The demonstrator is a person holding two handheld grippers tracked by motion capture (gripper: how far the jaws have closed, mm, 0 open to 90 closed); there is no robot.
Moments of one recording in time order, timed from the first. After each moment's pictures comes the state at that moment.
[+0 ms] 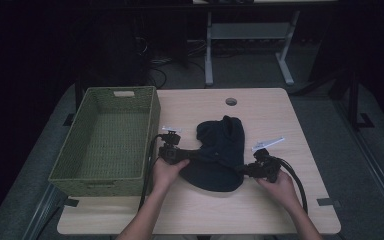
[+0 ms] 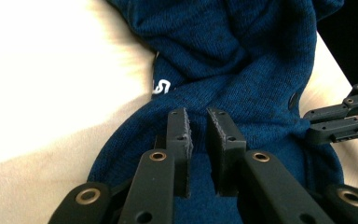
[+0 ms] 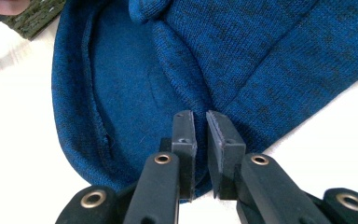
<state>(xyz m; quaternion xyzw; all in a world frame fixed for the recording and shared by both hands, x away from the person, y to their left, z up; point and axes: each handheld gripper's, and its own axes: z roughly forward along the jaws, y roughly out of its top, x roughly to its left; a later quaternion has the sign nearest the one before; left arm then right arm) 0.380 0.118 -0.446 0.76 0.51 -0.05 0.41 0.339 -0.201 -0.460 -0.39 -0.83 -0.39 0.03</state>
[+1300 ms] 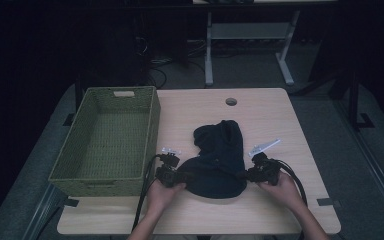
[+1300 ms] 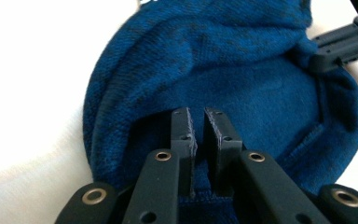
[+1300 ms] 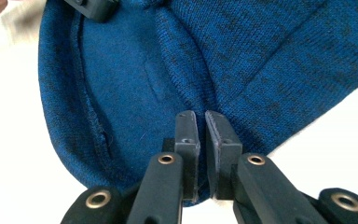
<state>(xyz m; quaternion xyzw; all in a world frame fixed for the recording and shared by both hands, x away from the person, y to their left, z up) 0.319 0.123 -0.465 0.79 0.49 -0.07 0.37 0.333 -0.197 -0.460 -0.34 -0.87 -0.35 0.05</state>
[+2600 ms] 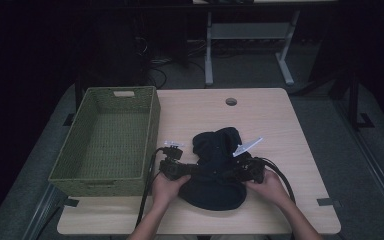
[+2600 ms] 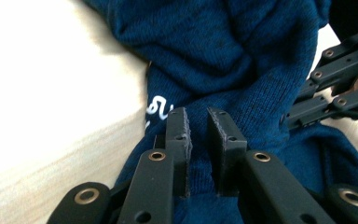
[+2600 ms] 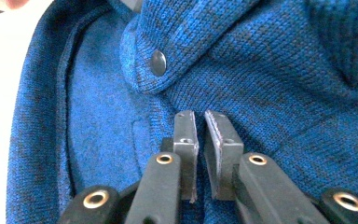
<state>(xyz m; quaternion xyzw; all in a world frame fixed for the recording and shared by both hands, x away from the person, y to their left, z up) 0.337 0.114 -0.454 0.77 0.49 -0.05 0.40 0.343 -0.158 -0.463 -0.30 -0.88 -0.36 0.06</state>
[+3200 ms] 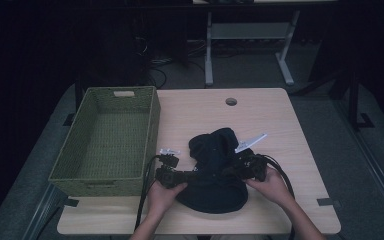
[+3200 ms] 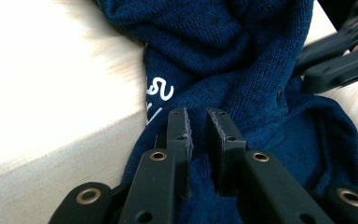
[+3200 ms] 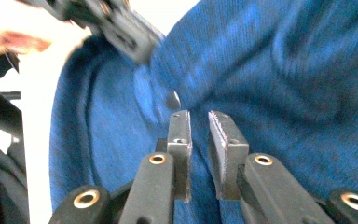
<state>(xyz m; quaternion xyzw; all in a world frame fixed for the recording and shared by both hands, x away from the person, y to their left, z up) 0.316 0.123 -0.458 0.77 0.49 -0.06 0.40 0.337 -0.157 -0.433 -0.30 -0.87 -0.38 0.06</state>
